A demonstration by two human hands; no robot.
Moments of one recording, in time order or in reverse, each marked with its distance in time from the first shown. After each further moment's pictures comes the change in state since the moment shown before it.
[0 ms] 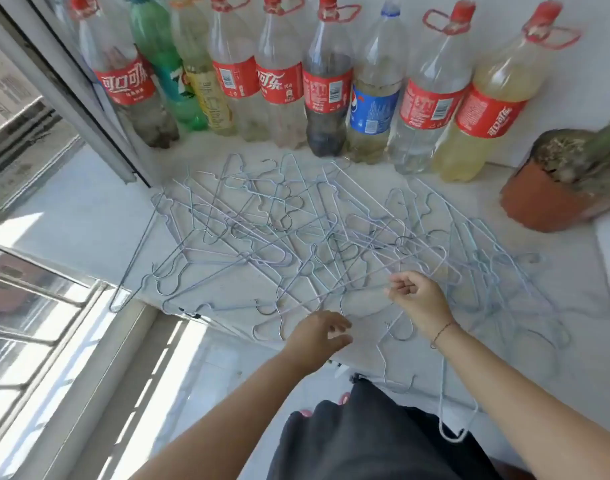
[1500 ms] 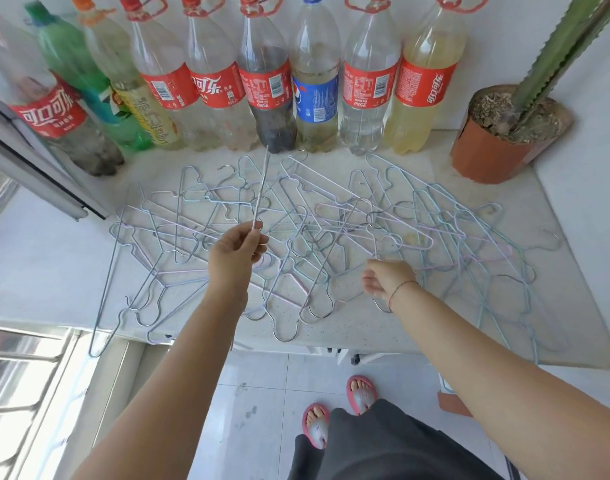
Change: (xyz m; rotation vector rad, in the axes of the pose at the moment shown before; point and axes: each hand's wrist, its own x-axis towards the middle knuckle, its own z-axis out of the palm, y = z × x) left_hand 0.028 0.027 -0.127 -0.823 0.489 -0.080; right_hand 0.004 -0.023 0.033 0.624 0.206 0.616
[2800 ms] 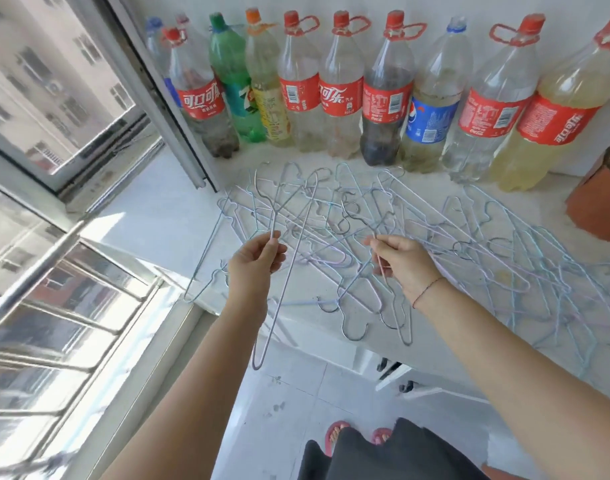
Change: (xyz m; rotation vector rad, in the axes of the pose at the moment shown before) left_hand -0.047 0.013 -0.098 -0.125 0.286 0.041; right_hand -0.082 -0.025 0.099 -0.278 -0.450 -0.486
